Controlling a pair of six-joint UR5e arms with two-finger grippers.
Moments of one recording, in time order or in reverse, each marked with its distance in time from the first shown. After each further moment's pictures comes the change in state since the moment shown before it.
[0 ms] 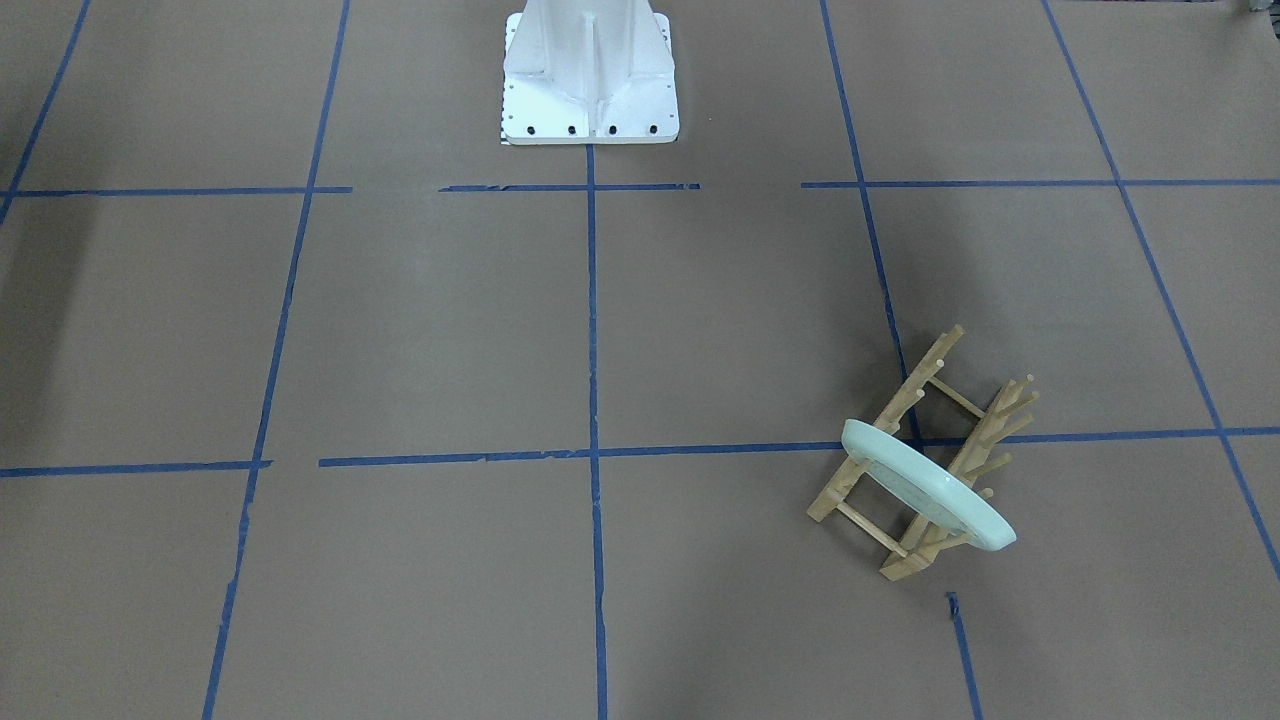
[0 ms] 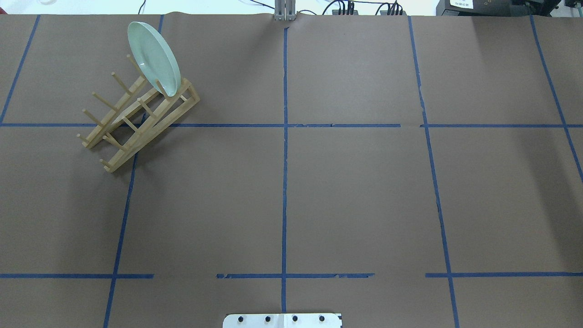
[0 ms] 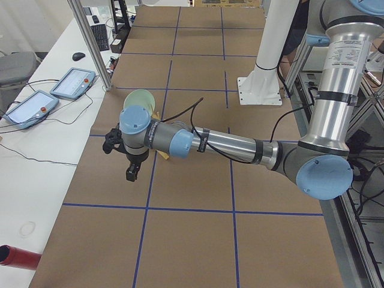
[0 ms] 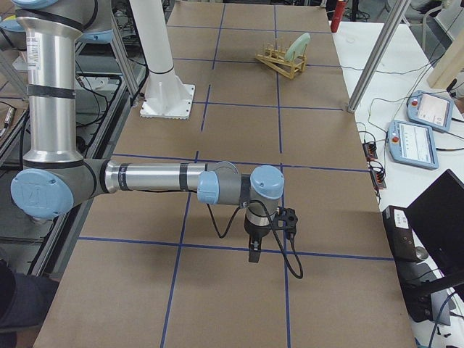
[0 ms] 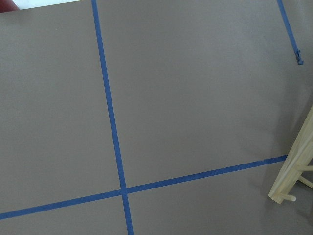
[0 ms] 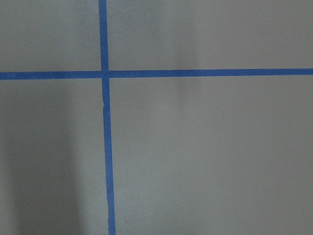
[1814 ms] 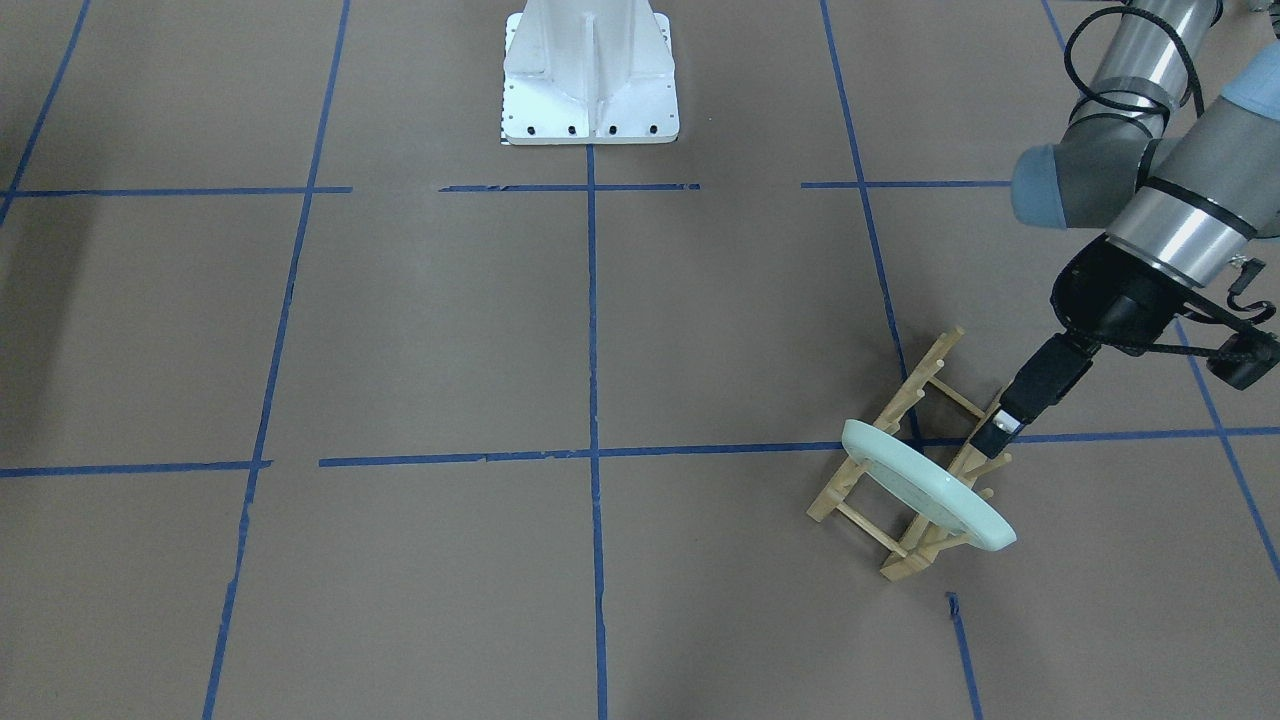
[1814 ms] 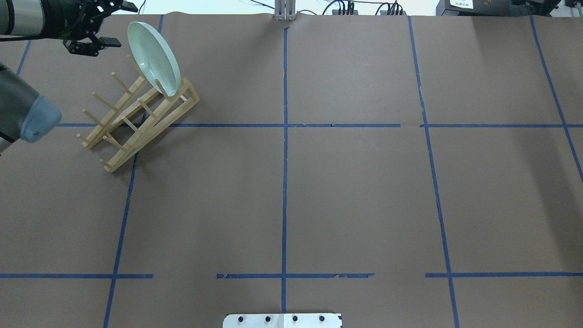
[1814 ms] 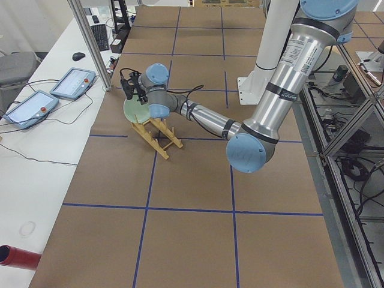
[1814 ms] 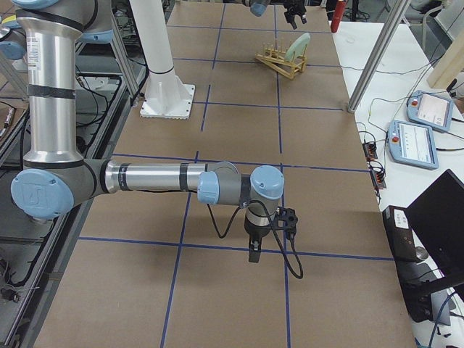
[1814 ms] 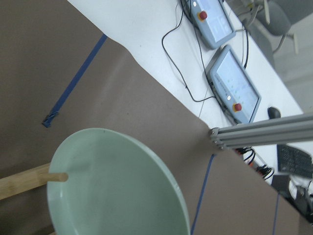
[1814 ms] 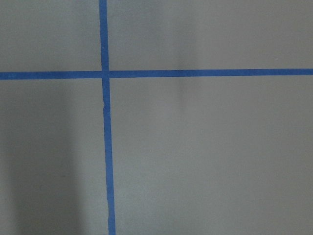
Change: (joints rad) left arm 0.492 -0.261 0.113 -0.923 0.423 -1.783; right arm 0.000 0.000 0.000 0.000 0.000 0.000
